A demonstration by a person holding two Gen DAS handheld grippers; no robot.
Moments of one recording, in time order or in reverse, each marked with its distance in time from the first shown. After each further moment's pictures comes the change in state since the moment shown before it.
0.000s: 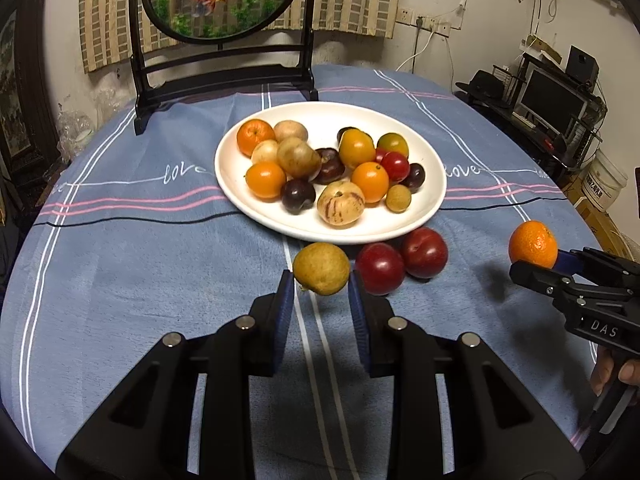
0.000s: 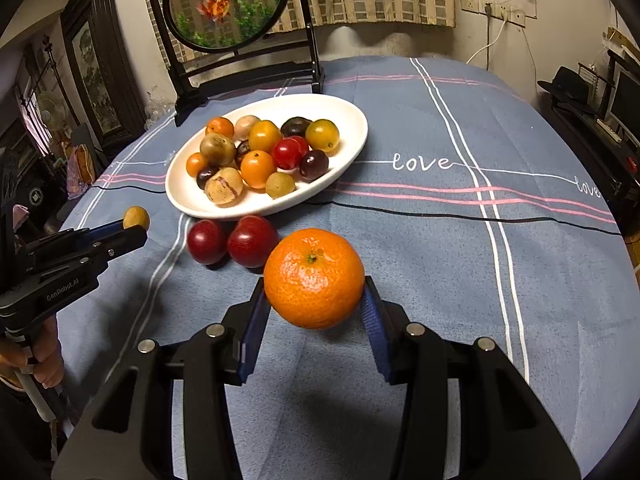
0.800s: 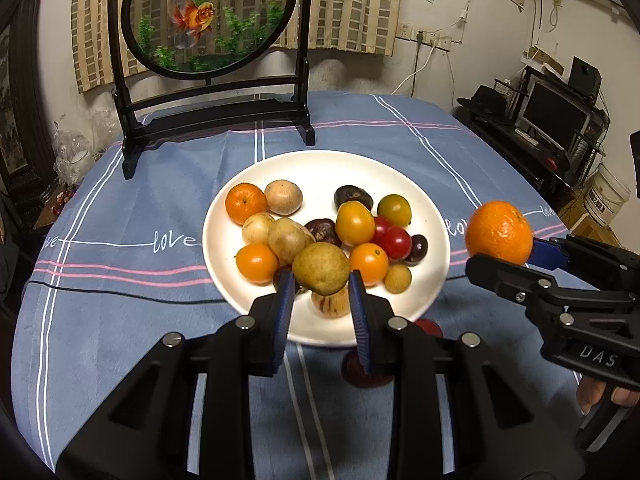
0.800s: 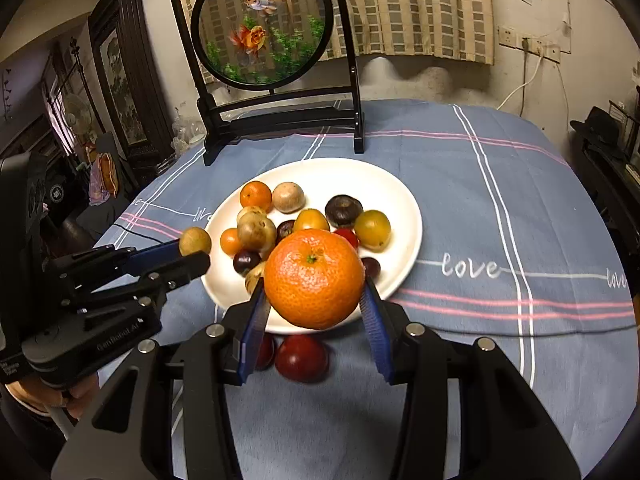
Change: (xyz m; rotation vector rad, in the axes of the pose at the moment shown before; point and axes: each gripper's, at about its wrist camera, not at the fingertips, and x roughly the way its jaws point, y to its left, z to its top) left arm 0.024 -0.004 0.069 0.005 -0.035 0.004; right arm 0.023 0.033 0.089 -0.078 -0.061 0.073
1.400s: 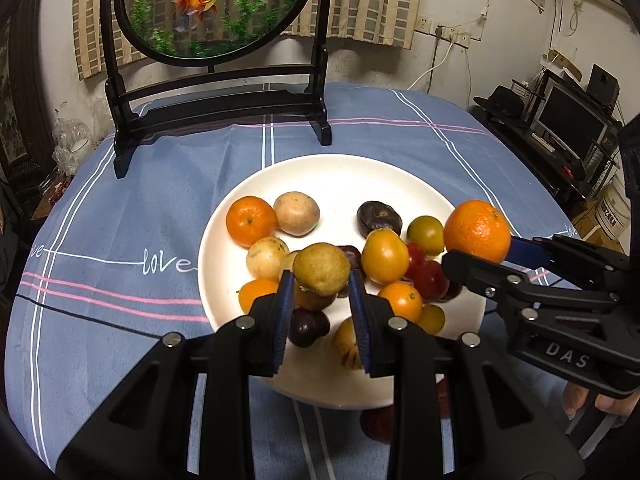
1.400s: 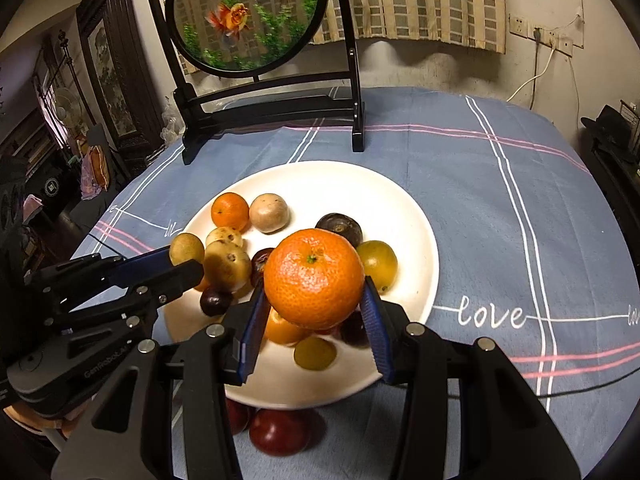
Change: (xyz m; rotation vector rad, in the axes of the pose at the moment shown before) left arm 0.047 0.015 0.031 -0.038 0.039 0.018; right arm 0.062 -0.017 0.035 0.016 0.056 0.001
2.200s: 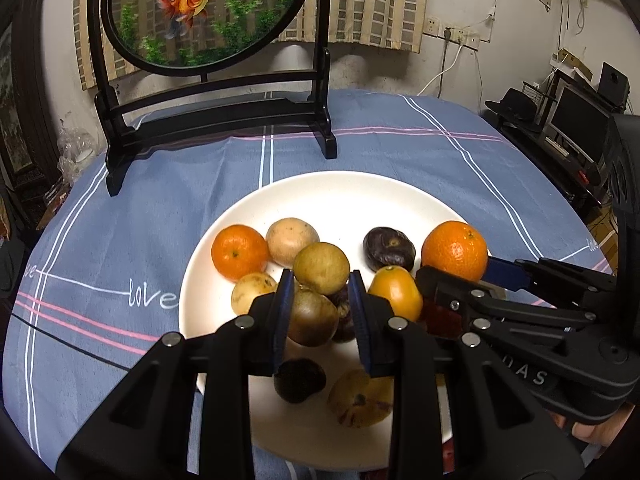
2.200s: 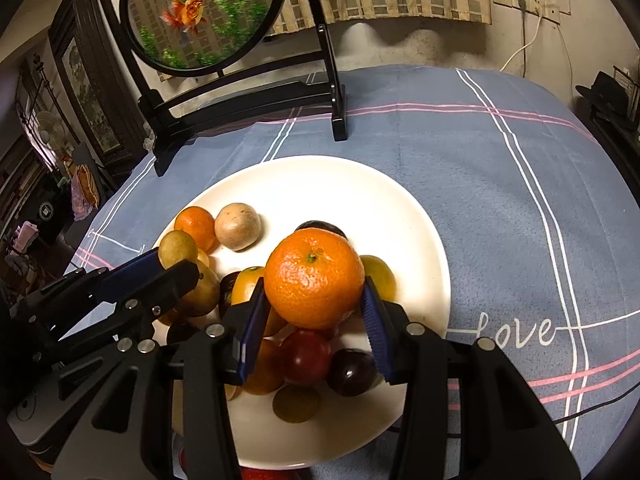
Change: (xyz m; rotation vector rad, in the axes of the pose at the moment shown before) left arm 0.032 -0.012 0.018 0.014 -0.035 0.055; right arm 0.042 -0.021 0.010 0.103 0.021 -0.011
